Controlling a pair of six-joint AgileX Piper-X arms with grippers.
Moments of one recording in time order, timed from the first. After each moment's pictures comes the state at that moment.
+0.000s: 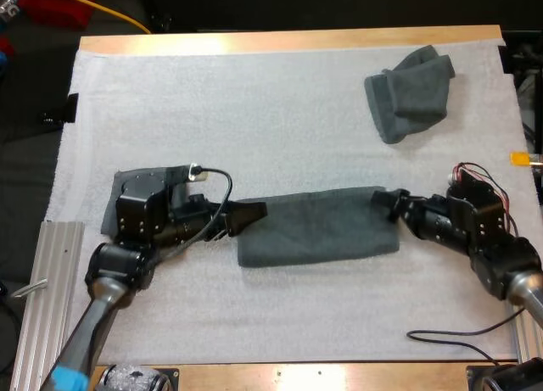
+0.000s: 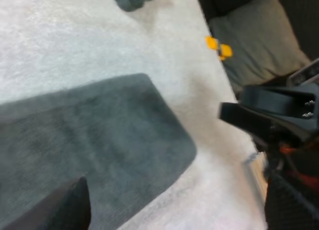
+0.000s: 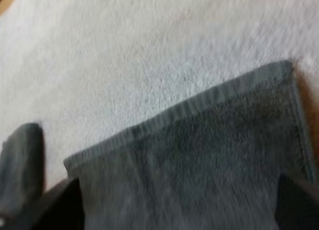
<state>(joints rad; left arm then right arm) -0.17 1.02 -0.57 0.31 0.82 -2.27 0.33 1.09 -0.52 0.27 -0.32 -1.09</state>
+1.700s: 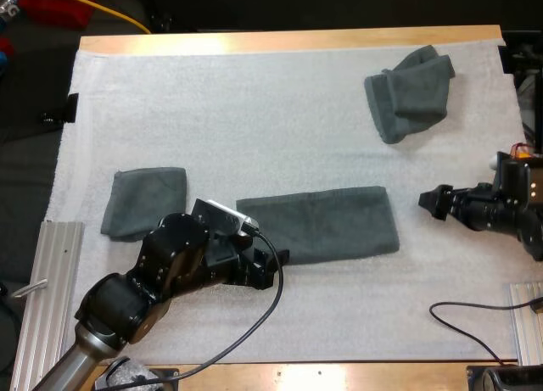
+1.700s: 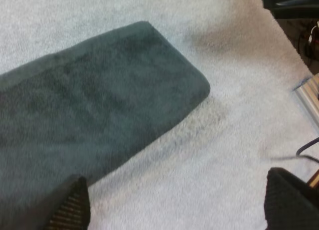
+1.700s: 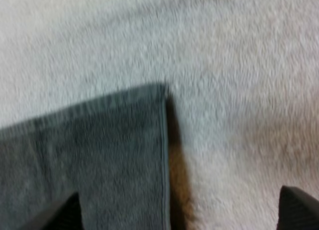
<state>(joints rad) -0.61 0.79 -0.73 0.71 0.33 -2.17 0.05 1.14 -0.75 0.75 -0.39 -1.57</state>
